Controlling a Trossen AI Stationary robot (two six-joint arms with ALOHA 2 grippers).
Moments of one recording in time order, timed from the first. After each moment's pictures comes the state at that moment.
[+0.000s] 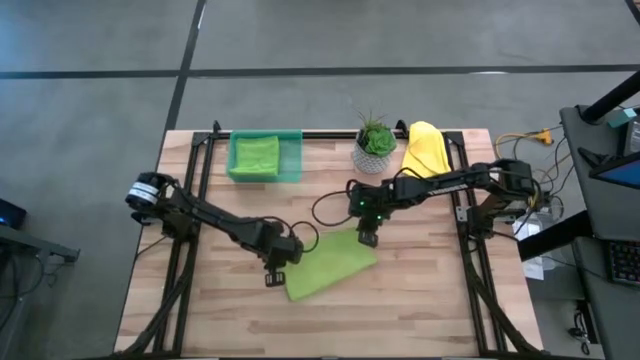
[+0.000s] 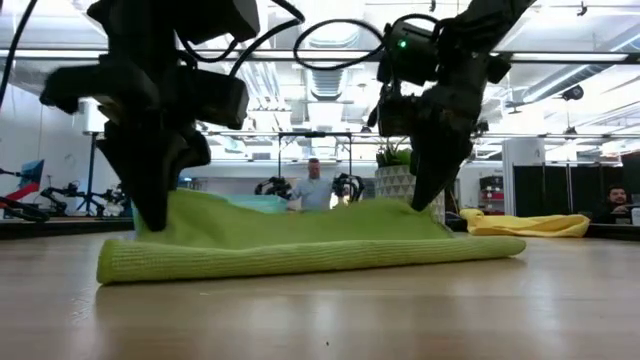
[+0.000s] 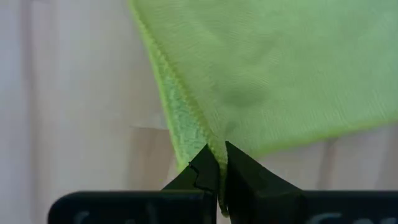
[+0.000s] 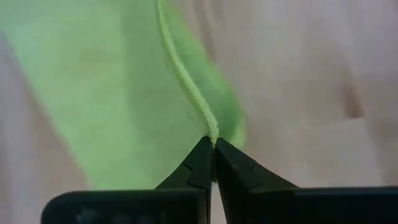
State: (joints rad) left arm -0.28 1.67 1.02 -0.66 0.01 -0.41; right arm -0.09 1.66 0.96 -0.45 -0.21 0.20
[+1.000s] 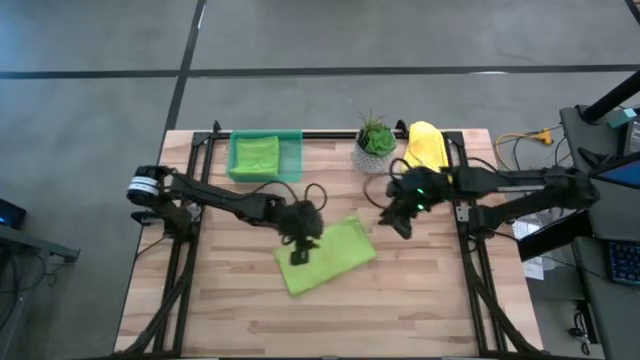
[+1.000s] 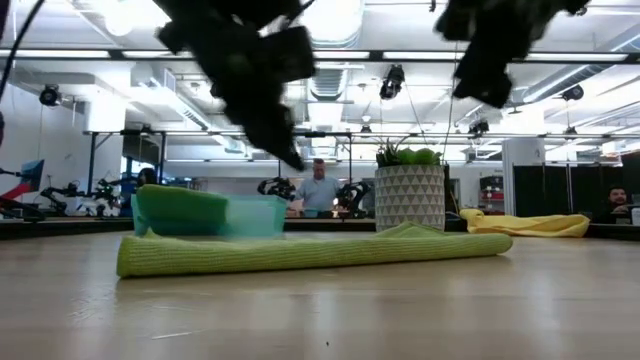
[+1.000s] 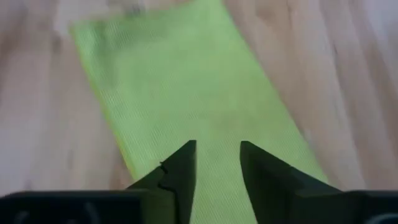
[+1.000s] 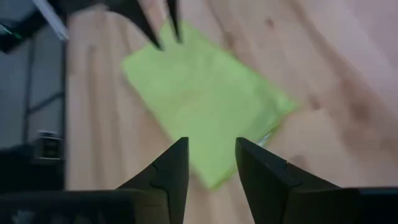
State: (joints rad) left arm -0.07 1.65 1.05 -0.26 0.09 -0.11; right arm -0.05 1.08 0.85 -0.57 -0.20 0.43
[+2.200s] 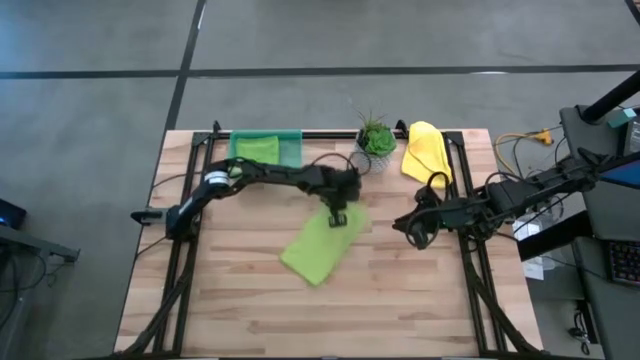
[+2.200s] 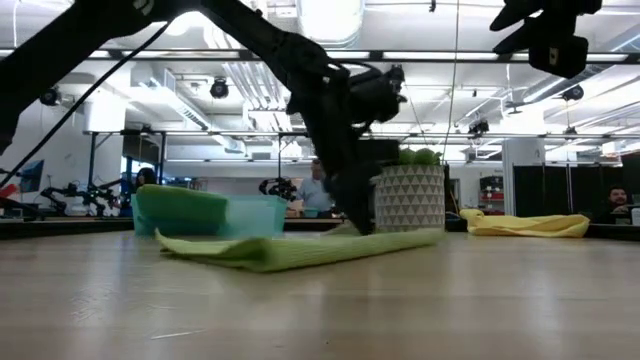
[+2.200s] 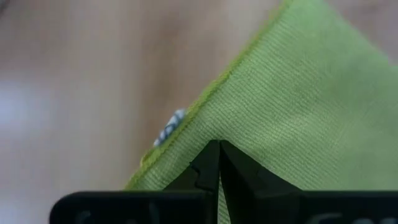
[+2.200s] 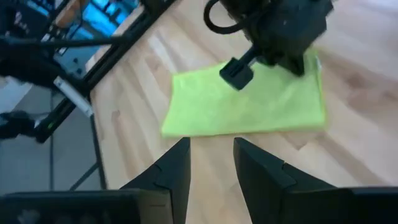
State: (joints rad) left arm 0.20 2.23 1.70 -0.59 0.01 0.12; right arm 0.35 0.85 0.78 -0.56 0.32 0.96
